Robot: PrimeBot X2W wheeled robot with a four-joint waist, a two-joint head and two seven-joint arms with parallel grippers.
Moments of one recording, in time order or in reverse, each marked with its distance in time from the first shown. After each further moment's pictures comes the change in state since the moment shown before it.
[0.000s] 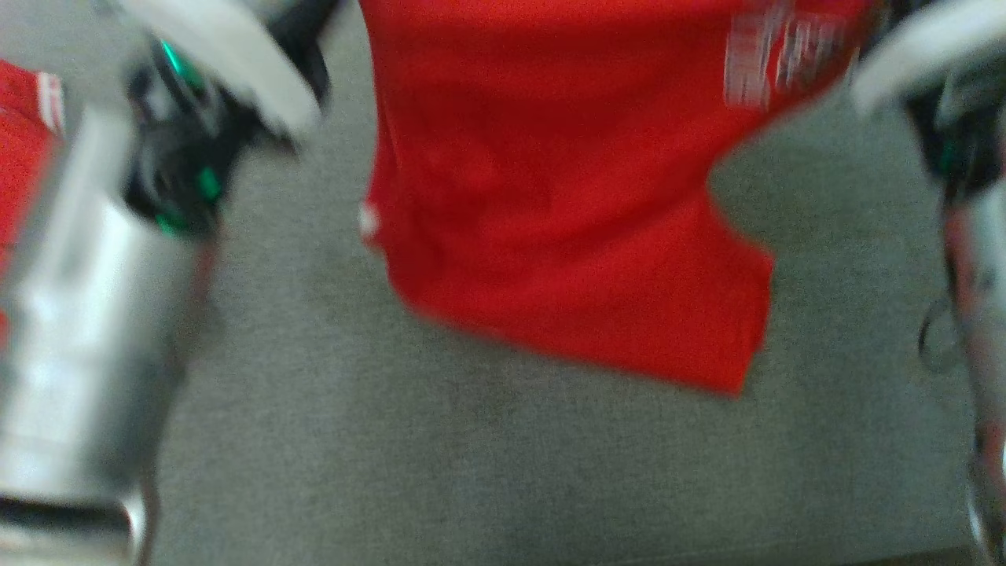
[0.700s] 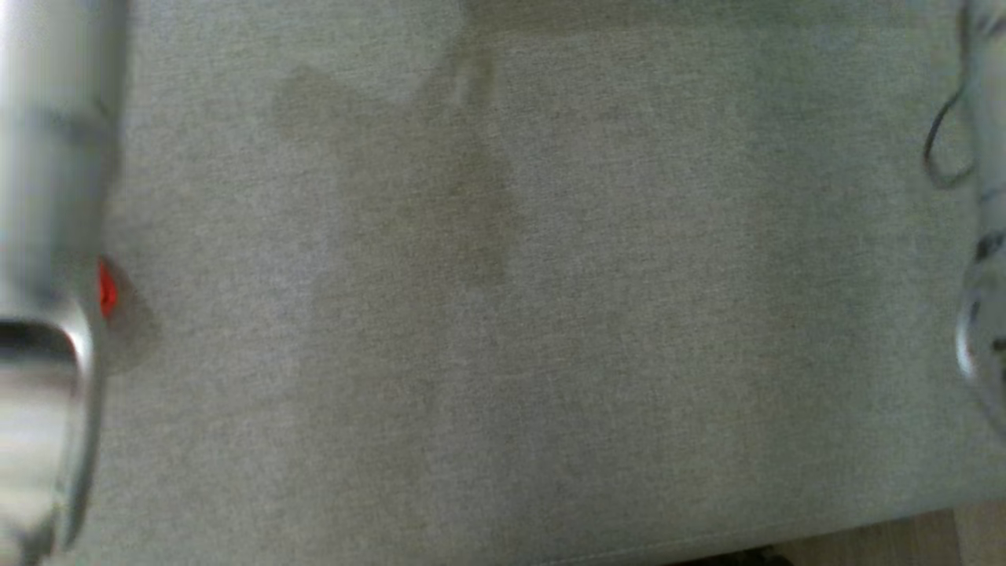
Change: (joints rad) left arm -0.552 -0.024 -0.083 0.416 0.068 -0.055 -0.468; right arm -0.607 0.153 -0.132 0.605 -0.348 0.000 -0.371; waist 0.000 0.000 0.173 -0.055
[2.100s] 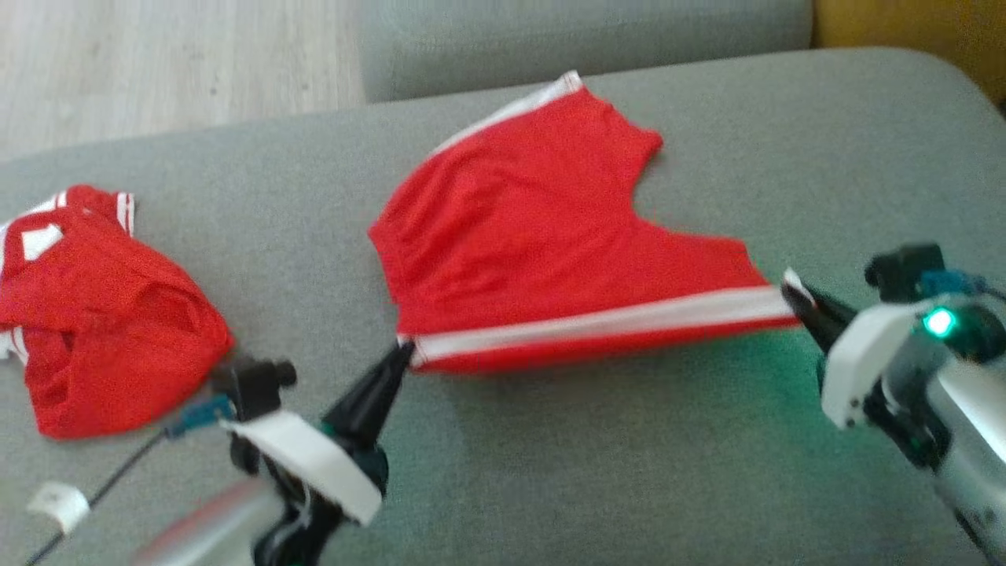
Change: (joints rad) left arm 0.934 0.285 -0.653 -0.376 -0.303 0.000 -0.362; right arm 0.927 -0.406 0.643 -0.375 0.728 0.000 0.324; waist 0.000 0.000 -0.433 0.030
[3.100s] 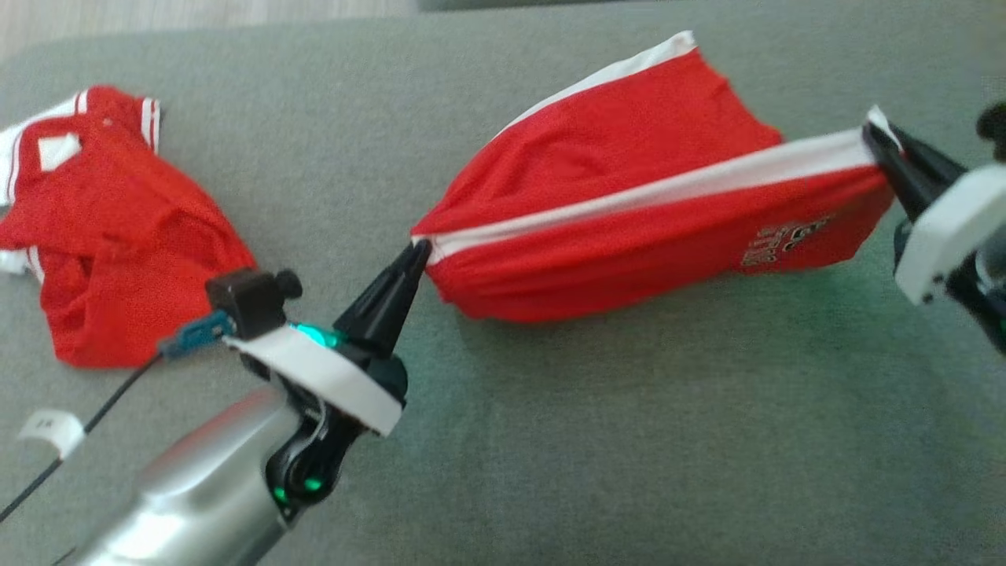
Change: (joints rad) left arm -0.111 -0.033 0.049 -0.075 0.041 0.034 -0.003; right arm 0.019 -0.037 -0.392 -0.434 -0.165 0.000 0.311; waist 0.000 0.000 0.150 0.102
